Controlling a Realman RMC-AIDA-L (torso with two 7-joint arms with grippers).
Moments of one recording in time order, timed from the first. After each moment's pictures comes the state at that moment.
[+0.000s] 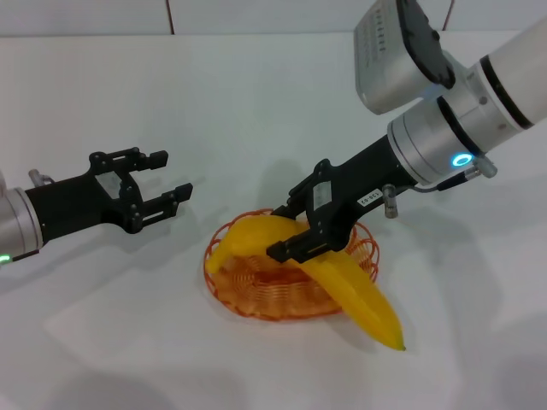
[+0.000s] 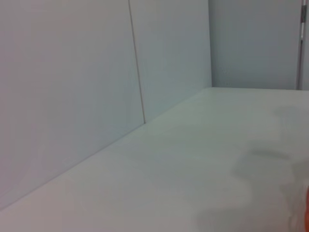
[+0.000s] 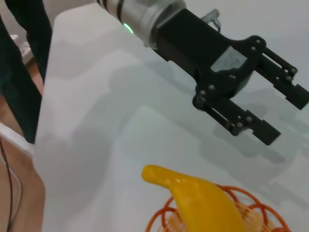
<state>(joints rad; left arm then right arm) -0.57 -2.04 0.52 0.37 2.01 1.33 -0.84 0.74 2.03 -1.44 -0.96 -2.05 -1.46 1.95</state>
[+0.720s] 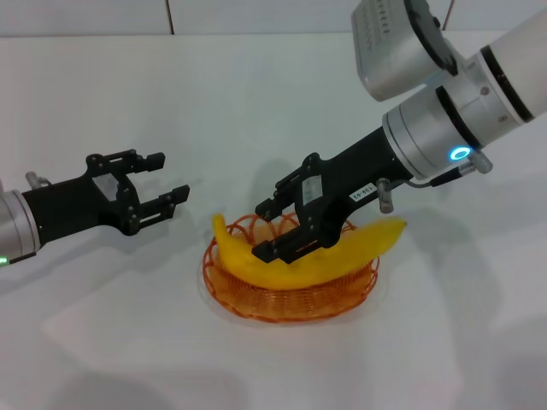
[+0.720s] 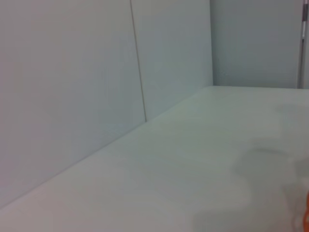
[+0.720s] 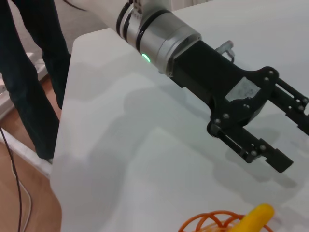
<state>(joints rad) -0.56 -2.04 0.52 0.37 2.01 1.33 -0.84 0.74 2.03 -1.44 -1.00 -2.00 -1.49 1.96</state>
